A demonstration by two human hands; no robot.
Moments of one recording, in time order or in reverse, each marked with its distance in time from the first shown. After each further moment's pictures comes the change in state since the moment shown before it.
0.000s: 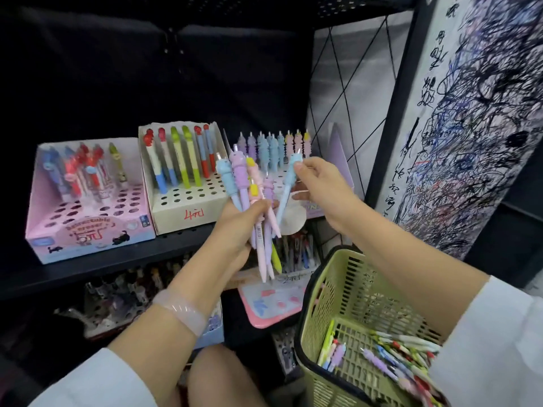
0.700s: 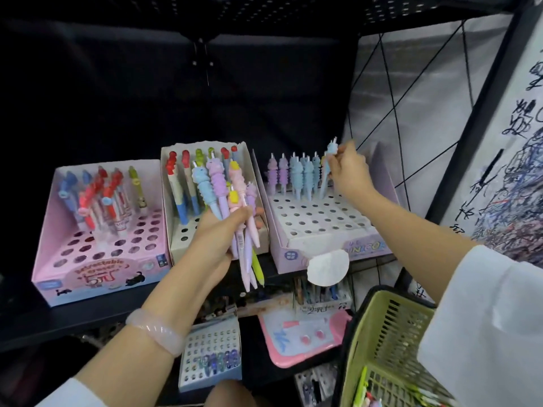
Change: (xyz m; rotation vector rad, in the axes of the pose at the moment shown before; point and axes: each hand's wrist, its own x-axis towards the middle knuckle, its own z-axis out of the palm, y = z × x) left_hand 0.067 0.021 -0.053 -0.065 0.120 0.118; right_hand 0.149 0.025 0.001 -0.635 0.258 -0.174
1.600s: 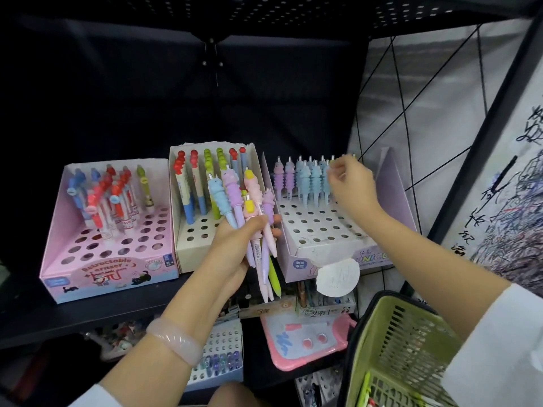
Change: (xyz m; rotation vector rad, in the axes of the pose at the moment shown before) left_hand -0.001 -0.015 -0.001 -0.099 -0.129 -0.083; right_hand -0.027 -0.009 0.003 0.037 -0.009 -0.028
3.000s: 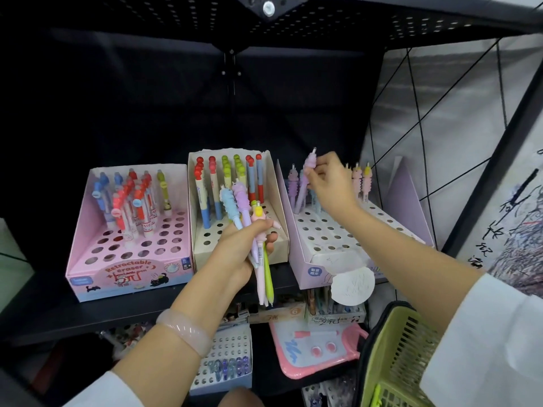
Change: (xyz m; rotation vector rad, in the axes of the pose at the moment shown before) left_hand 0.006 0.016 -0.006 -0.131 0.127 -0.211; right_hand 0.008 -0.037 0.040 0.318 -0.079 -0.046
